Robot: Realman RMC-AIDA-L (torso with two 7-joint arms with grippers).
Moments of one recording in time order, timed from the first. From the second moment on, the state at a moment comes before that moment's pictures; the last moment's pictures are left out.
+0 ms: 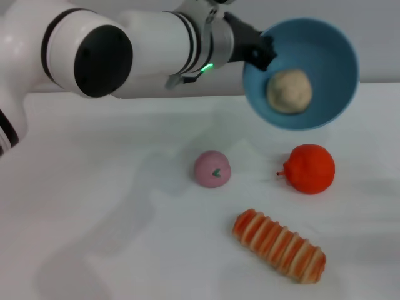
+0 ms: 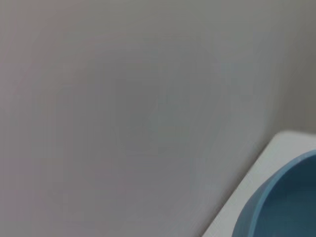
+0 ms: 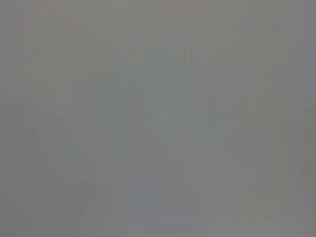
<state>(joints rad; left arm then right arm) -0.86 -2.07 -1.29 -1.07 2.52 -0.49 0.37 0.28 2.08 -0.76 -0.18 -0.70 -1.16 0.58</state>
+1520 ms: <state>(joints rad) -0.94 -2.08 -0.83 -0.76 2.39 0.57 0.38 0.33 2.08 -0.77 -0.16 -0.70 -1.16 0.58</state>
